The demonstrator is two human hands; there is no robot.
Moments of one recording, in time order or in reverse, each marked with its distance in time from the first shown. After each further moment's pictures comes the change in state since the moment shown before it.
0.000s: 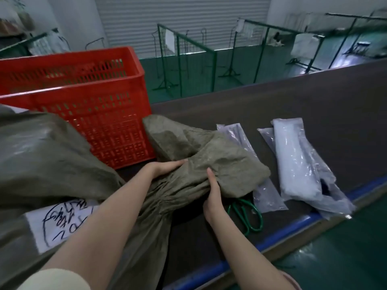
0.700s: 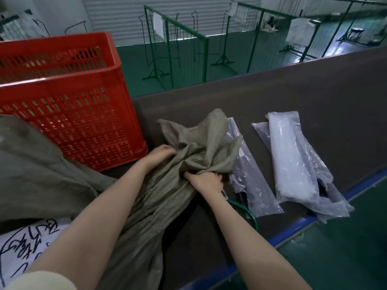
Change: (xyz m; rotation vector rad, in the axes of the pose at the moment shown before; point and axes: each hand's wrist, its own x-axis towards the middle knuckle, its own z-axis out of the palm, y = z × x) left_hand 0.064 0.021 -0.009 -0.149 0.224 0.265; right_hand 0.052 -0.041 0.006 -1.518 0.219 -0.066
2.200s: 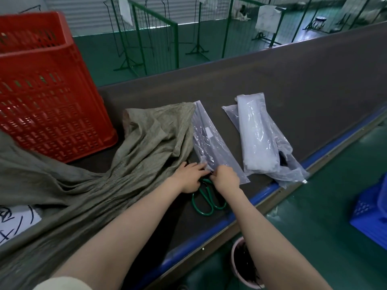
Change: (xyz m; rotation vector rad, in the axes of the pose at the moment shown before) left_hand -0.027 -0.011 0.166 1.187 -0.247 0.588; right_hand 0.001 0.124 -0.052 -0.335 0.185 -0.056
